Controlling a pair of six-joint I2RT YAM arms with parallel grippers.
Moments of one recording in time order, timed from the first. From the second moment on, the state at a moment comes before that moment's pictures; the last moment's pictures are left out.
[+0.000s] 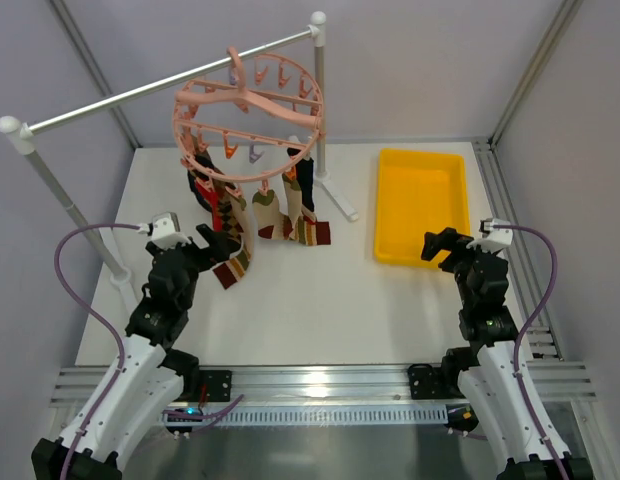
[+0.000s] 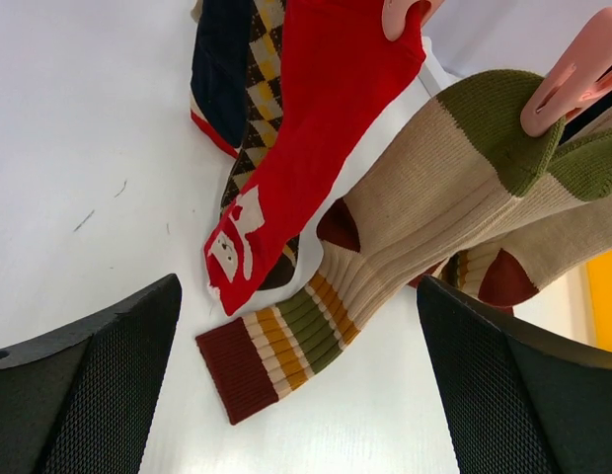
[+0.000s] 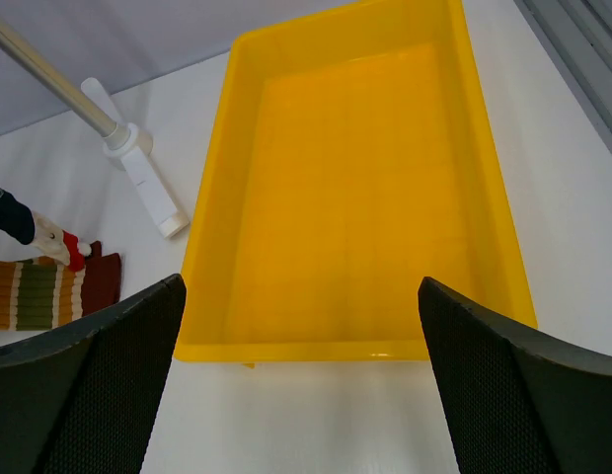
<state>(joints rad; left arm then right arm) -0.32 0.60 0.48 -0.08 -0.35 -0.43 0.05 0.53 0.35 0.01 0.09 0.33</state>
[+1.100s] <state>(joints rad) -0.49 0.85 0.40 0.25 -0.07 -0.42 0.12 0.59 0.34 0.08 -0.06 0.32</state>
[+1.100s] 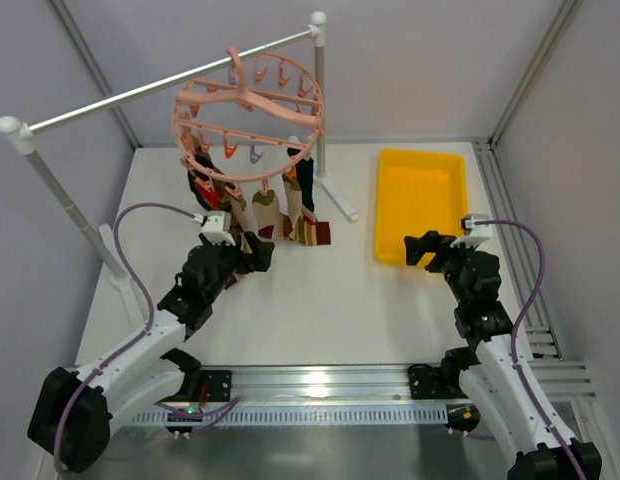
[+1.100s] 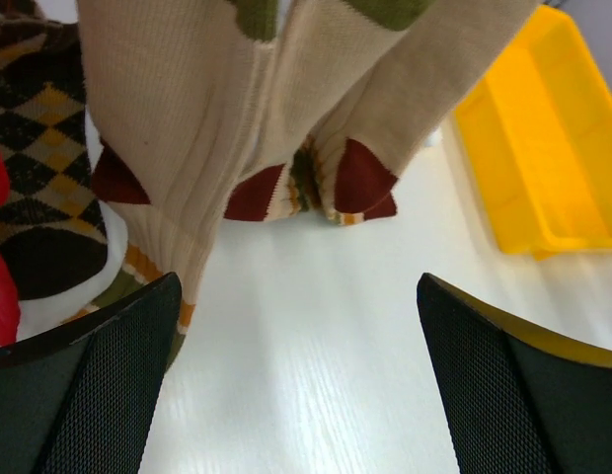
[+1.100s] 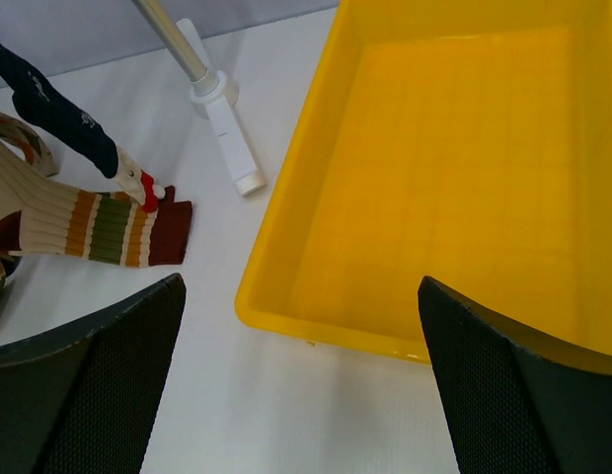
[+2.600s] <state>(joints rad) -0.58 1.12 0.29 0.48 -0.47 -0.48 0.34 0.67 0.39 0.08 0.05 0.27</state>
